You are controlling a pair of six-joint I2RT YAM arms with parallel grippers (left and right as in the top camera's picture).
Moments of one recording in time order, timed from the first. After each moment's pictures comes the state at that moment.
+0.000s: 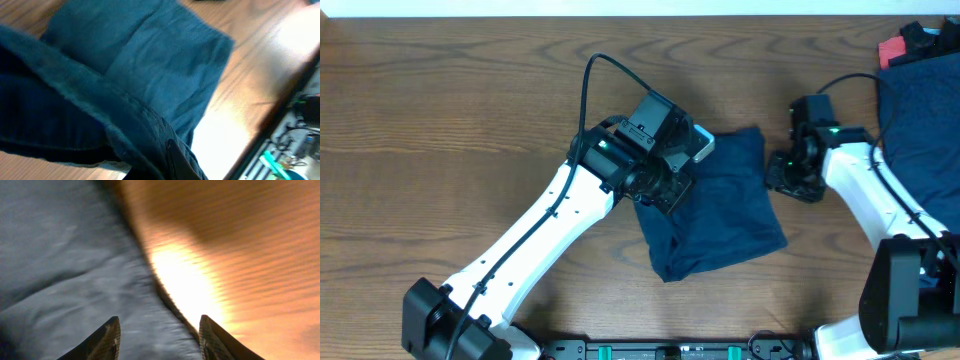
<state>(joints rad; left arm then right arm) -0.67 1.59 1.43 -0.99 0.32 0.04 0.07 1.68 1.10 -0.86 -0.05 0.46</state>
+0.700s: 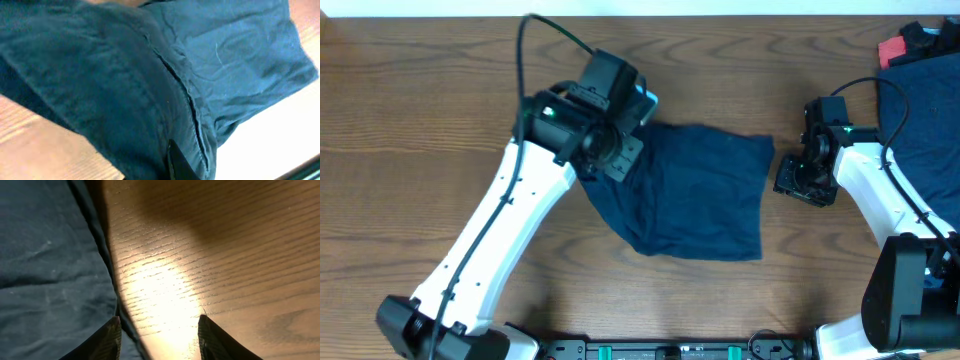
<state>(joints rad) -0.49 1.60 1.67 -1.26 0.04 0.10 0.02 1.68 1.10 -0.90 -0.04 0.41</state>
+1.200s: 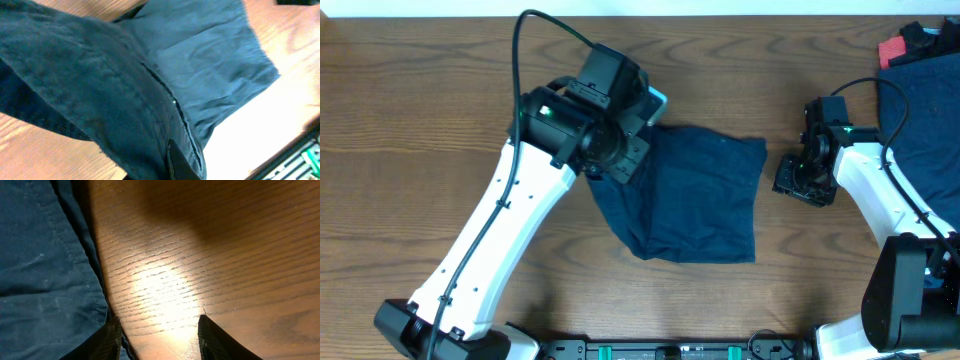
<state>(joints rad) -0.52 1.60 1.72 -1.30 0.14 0.13 0.02 1.68 1.10 -0.90 -0.05 0.41</state>
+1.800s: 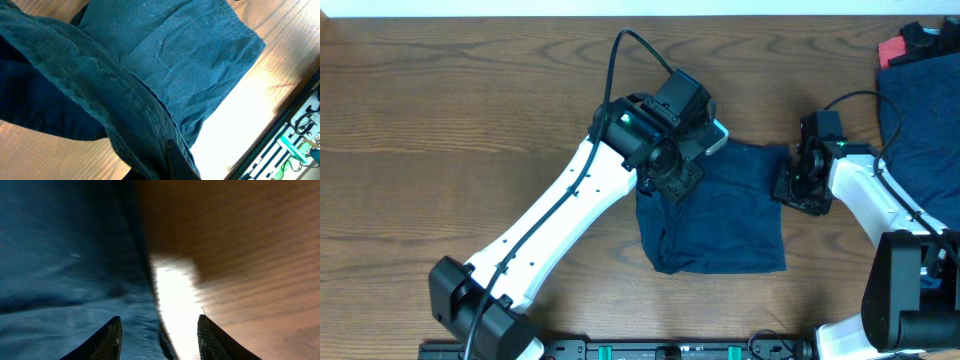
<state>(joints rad) -0.70 1.74 1.72 -1.24 0.20 0.13 0.02 1.68 0.99 -0.78 -0.03 0.41</state>
